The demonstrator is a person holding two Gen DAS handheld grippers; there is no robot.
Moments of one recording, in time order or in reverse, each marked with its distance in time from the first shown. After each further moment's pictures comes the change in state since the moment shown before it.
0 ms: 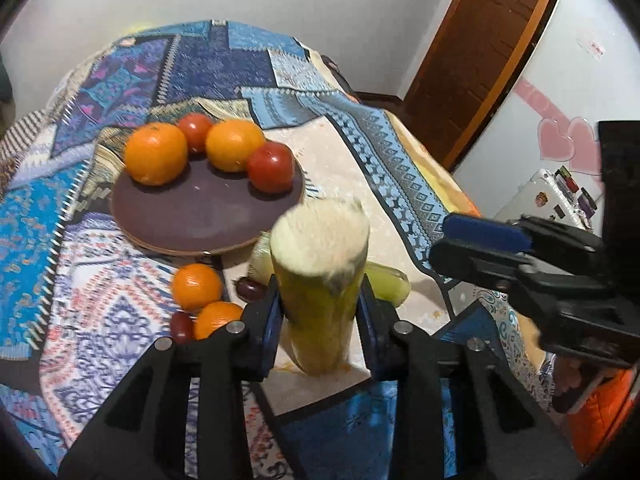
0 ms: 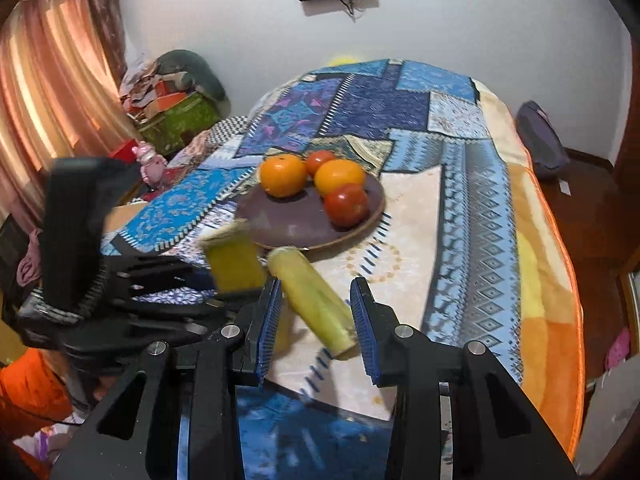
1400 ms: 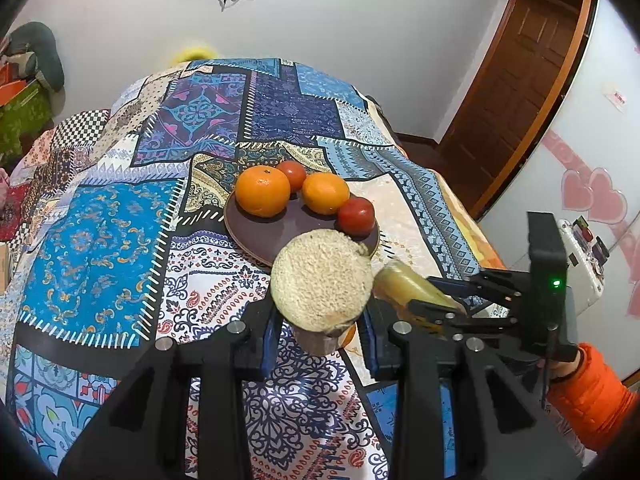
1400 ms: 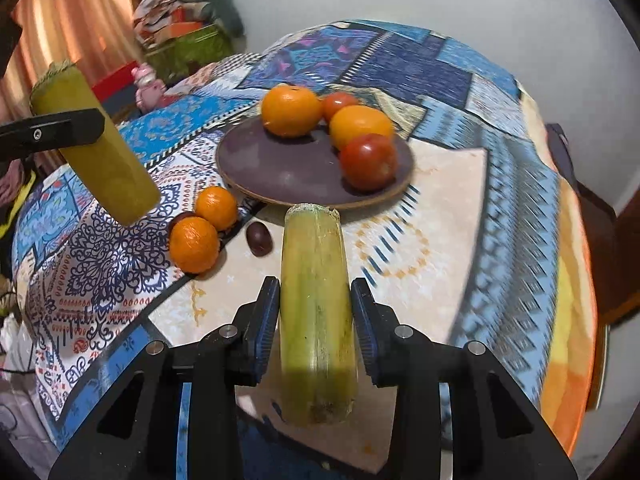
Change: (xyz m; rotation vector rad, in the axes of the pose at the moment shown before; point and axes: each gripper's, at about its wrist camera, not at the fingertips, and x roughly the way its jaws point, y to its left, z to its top) left arm -0.087 0.055 0.001 -0.111 -0.119 0.099; right arm 0.050 0.015 -0.010 -0.194 0.139 -0.070
